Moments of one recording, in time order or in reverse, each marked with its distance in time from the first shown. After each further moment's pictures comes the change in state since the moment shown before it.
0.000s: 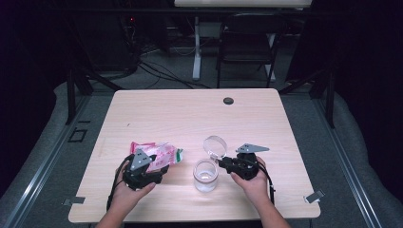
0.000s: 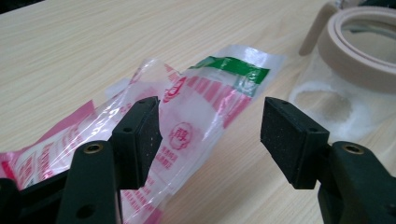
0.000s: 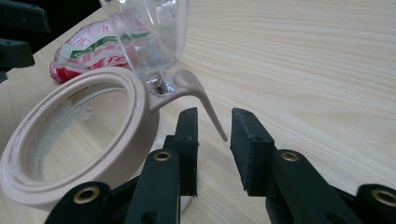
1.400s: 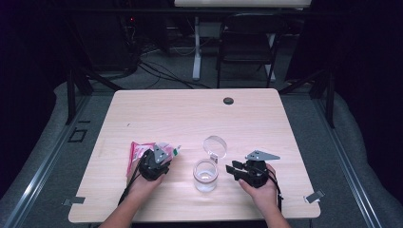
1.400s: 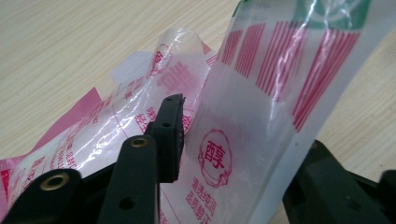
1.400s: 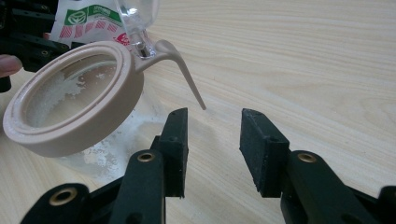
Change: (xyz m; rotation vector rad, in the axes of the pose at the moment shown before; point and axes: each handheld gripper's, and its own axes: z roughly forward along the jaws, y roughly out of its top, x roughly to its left) left arm 0.010 -0.006 0.067 0.157 0.168 0.060; right arm -0.003 -0.019 -0.025 -0.018 -0.064 0.015
